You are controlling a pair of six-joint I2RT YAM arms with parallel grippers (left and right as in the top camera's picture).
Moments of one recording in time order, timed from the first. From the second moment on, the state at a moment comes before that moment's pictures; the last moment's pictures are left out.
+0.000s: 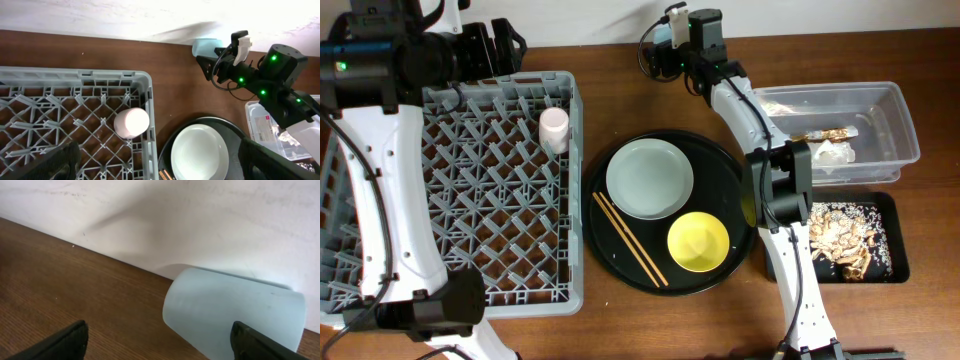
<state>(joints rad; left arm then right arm) 0.04 1.91 2.43 -1.33 0.31 -0.11 0.21 2.74 2.43 -0.24 -0.26 -0.04</state>
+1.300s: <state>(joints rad) 0.04 1.91 2.43 -1.33 0.31 -0.11 0.19 2.79 2.57 -0.47 -0.29 0.02</state>
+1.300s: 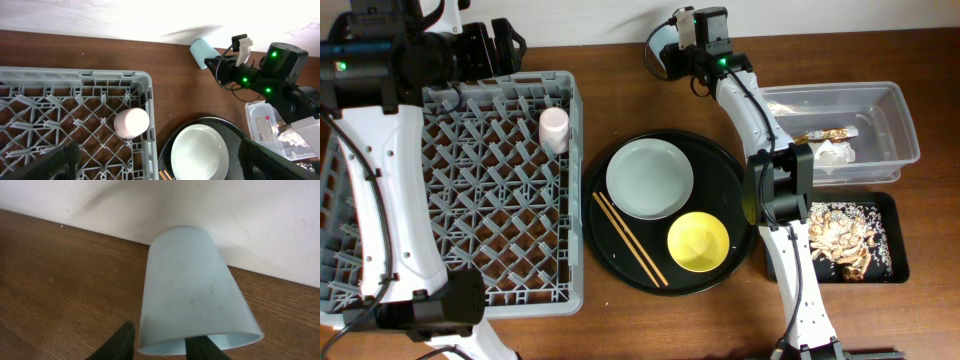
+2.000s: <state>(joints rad) 0.04 1.91 2.43 -1.33 0.31 -0.11 0.21 2.79 2.48 -0.28 -0.29 0.37</state>
